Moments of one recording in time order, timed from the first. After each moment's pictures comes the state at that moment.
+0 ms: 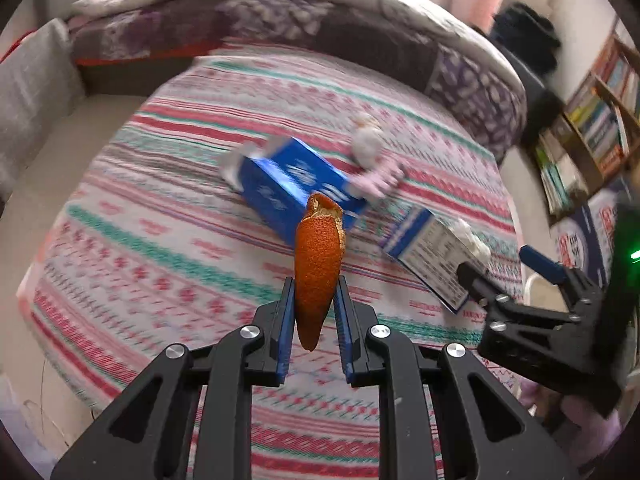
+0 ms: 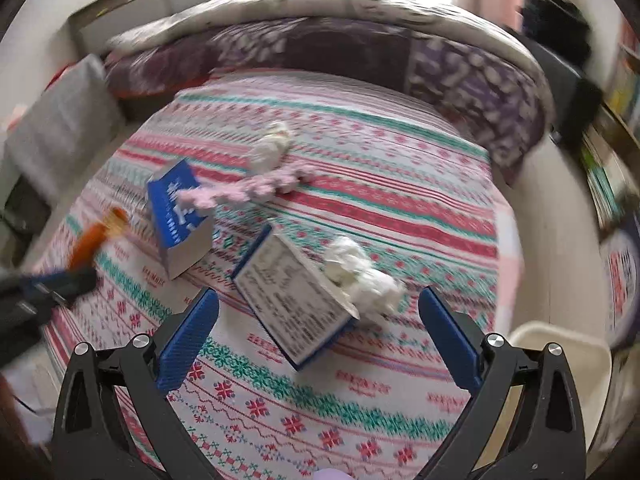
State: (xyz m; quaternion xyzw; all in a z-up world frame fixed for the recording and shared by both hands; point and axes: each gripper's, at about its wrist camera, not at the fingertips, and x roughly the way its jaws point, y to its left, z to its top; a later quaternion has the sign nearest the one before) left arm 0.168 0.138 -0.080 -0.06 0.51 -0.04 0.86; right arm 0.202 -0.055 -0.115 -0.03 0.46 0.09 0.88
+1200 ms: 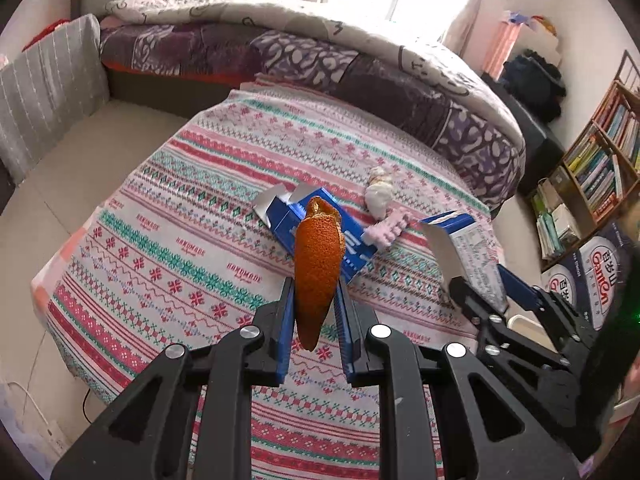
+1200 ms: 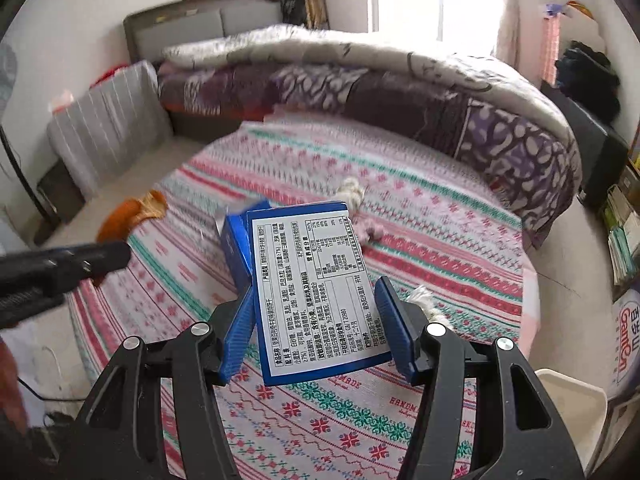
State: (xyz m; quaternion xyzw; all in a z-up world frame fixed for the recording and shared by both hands) left arm 0.156 0.154 -0.044 -0.10 0.45 -0.02 0.89; right arm 0.165 -0.019 -0.060 -0.02 0.37 0.14 0.92
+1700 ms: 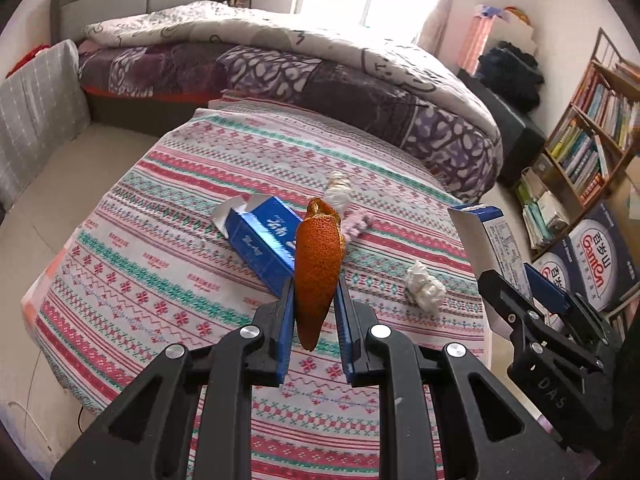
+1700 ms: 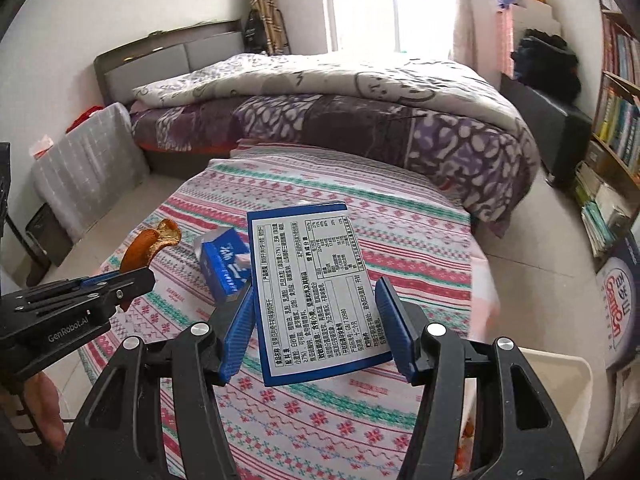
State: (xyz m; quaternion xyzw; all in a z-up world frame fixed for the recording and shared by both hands) left arm 0.152 0.107 -0.038 -0.07 0.43 -0.05 0.90; right arm 0.143 -0.068 -0.041 0.02 0.35 0.08 0.93
